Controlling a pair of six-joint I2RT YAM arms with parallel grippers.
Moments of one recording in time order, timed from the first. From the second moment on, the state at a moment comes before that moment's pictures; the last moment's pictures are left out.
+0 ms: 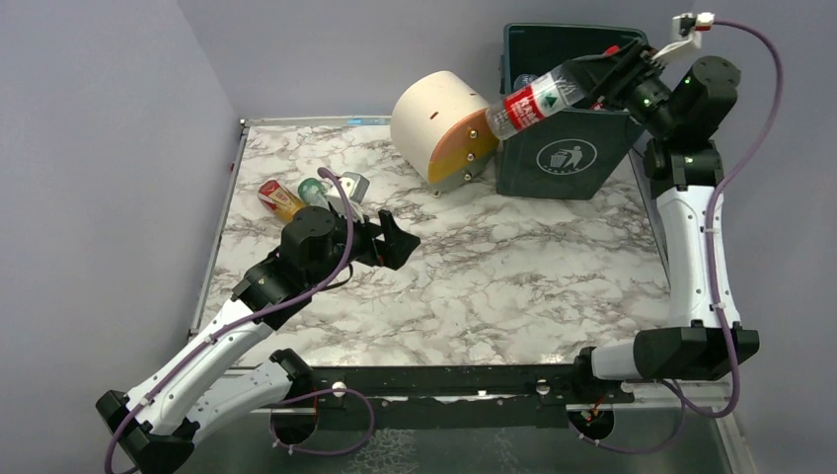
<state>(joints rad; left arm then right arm) -0.72 0.83 0.91 -0.37 0.04 -0.48 -0.01 1.36 1.64 -0.16 -0.54 0.63</state>
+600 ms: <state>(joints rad) -0.72 0.82 0.91 -0.39 0.03 -0.46 -0.30 1.56 1.68 0.12 -0.54 0.90</state>
